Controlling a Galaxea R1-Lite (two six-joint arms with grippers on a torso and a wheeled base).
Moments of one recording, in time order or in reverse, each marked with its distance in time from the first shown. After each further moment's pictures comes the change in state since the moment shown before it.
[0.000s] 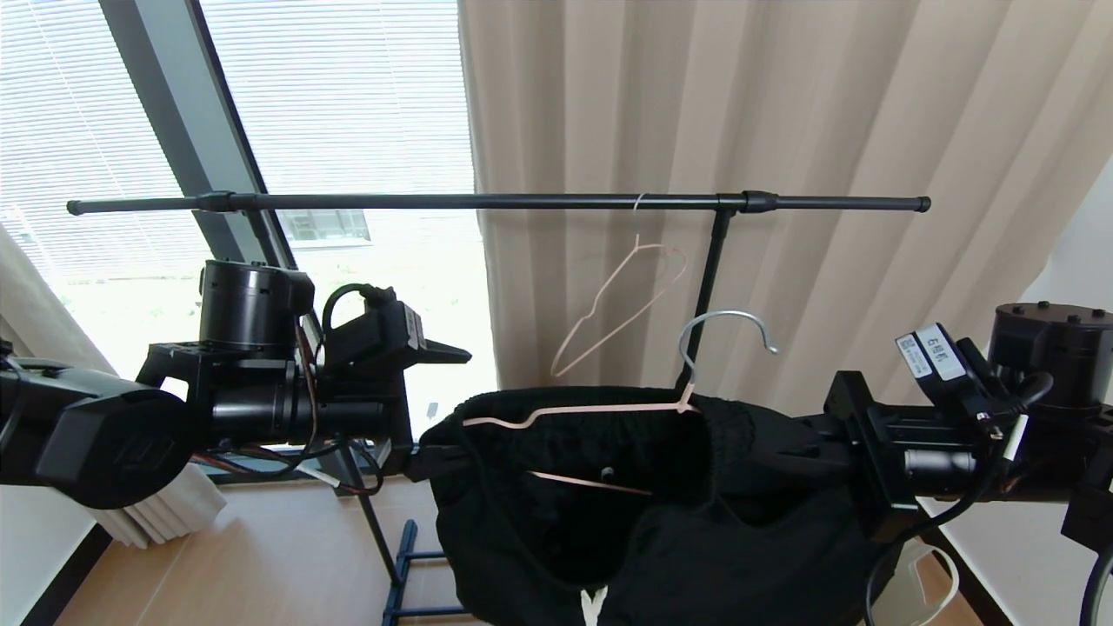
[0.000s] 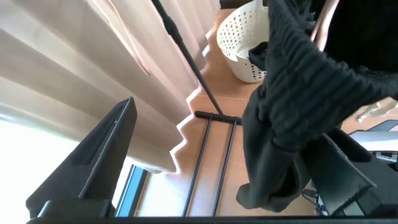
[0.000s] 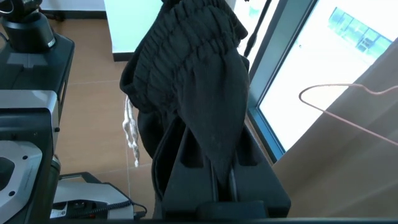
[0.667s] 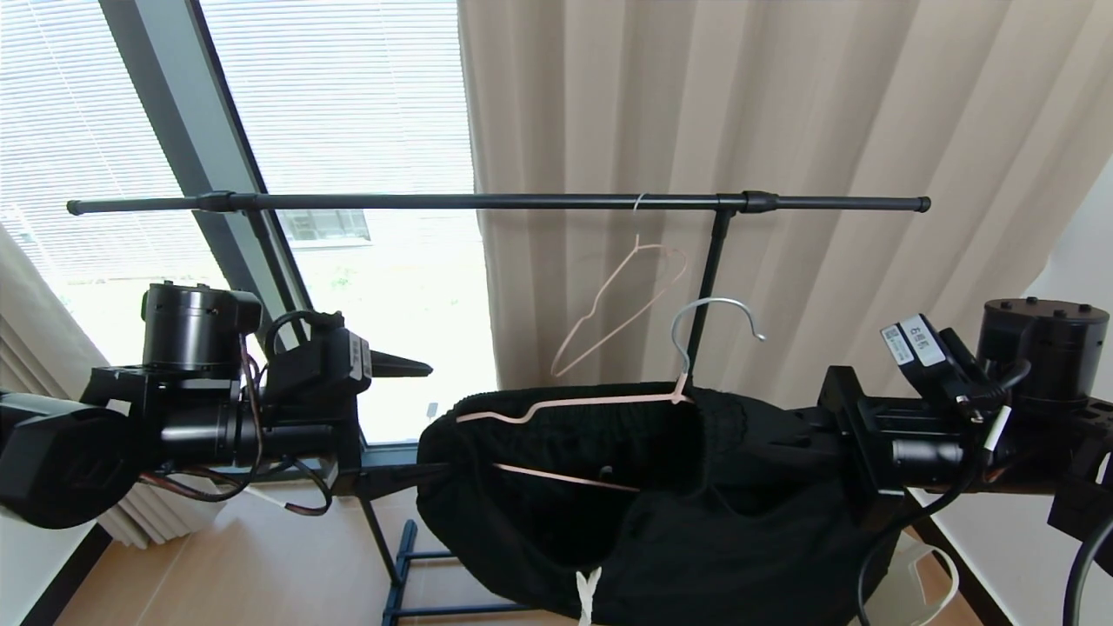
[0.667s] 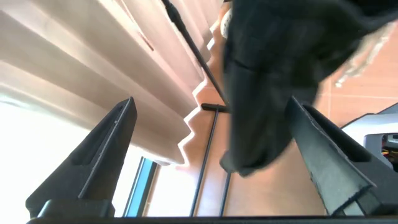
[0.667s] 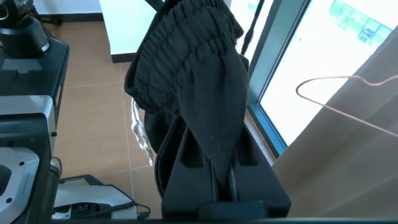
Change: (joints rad) left arm 0.120 -0.031 0.092 0.000 -0.080 0.136; right arm -0.003 0.021 -0.021 -0.001 -0.015 0.035
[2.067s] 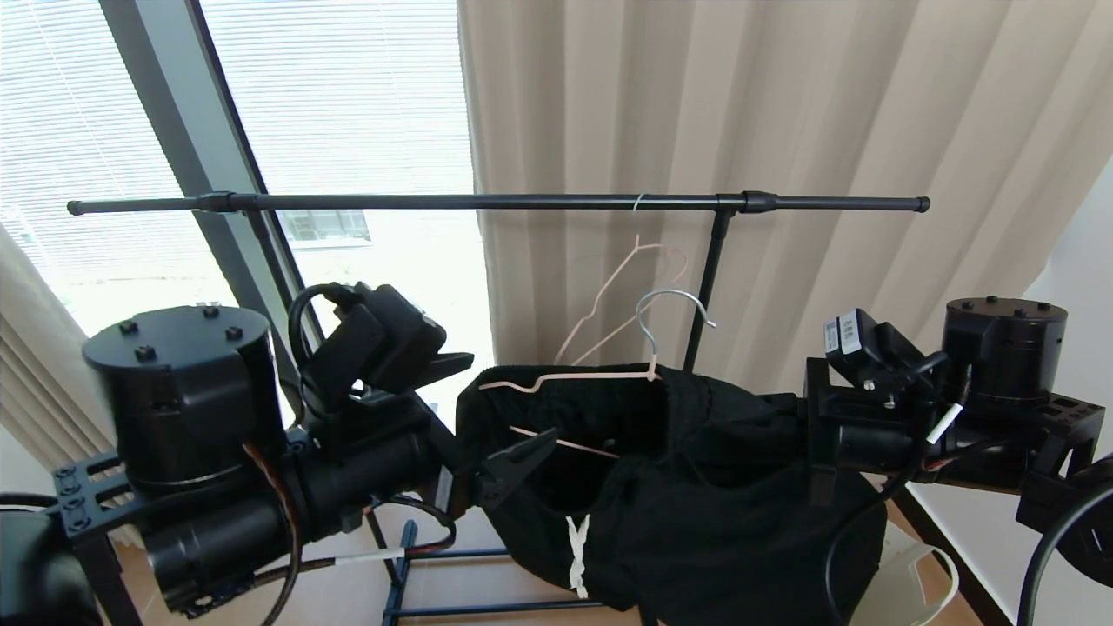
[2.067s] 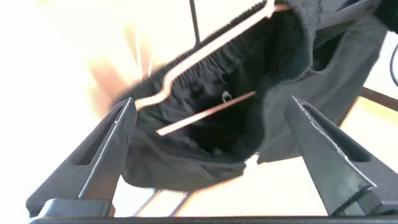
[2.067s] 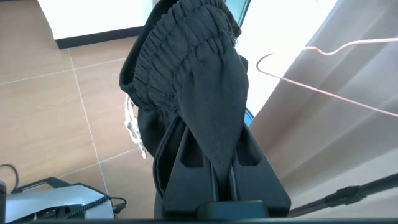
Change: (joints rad) left arm -0.465 -0.176 0.186 -0.387 0.671 -0.685; right arm 0.060 0.042 -0.036 0.000 -0.261 0.003
